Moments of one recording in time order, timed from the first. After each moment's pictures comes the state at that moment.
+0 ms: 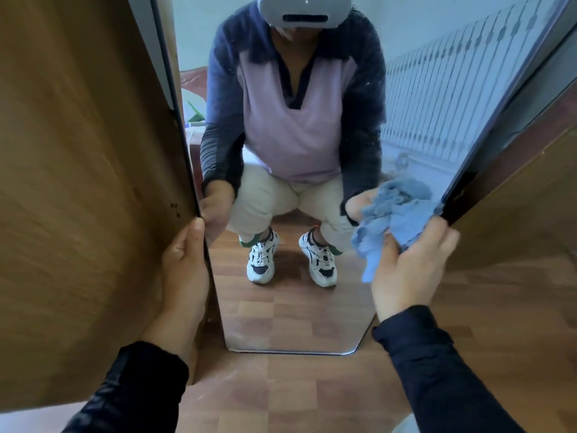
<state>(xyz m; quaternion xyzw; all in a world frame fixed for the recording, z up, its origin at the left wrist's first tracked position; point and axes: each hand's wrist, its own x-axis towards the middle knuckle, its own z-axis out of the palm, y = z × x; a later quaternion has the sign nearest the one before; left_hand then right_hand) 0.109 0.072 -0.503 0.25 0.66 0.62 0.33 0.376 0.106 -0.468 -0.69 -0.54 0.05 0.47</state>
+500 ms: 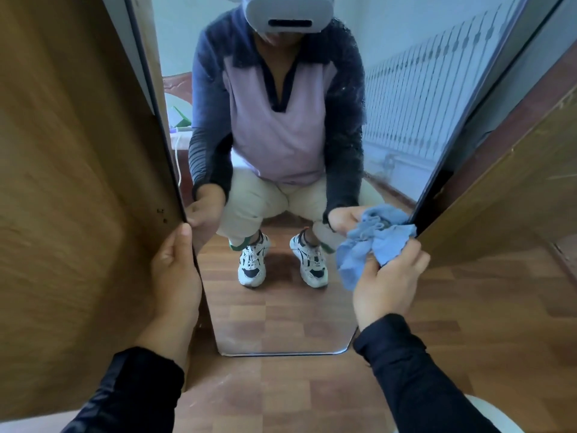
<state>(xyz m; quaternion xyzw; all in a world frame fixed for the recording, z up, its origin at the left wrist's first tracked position) 0.118 0.072 -0.500 0.23 0.65 0.65 0.32 0.377 0.095 -0.493 -0.78 -0.47 0.10 0.40</state>
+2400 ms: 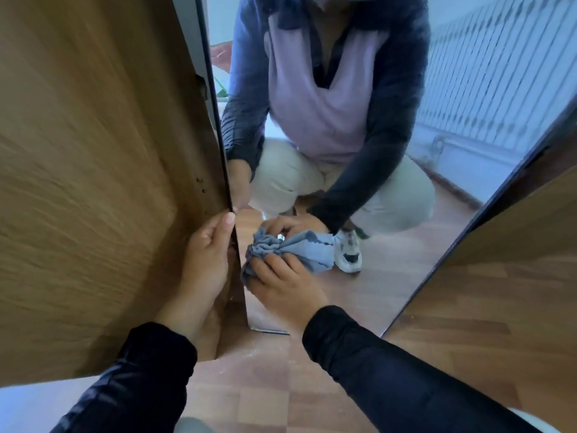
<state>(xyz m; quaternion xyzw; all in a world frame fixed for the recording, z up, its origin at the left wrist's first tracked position) 0.090 0.061 -0.522 0.33 0.67 0.55 0.37 0.243 0.071 -0.586 -0.26 -0.94 -0.13 0.15</state>
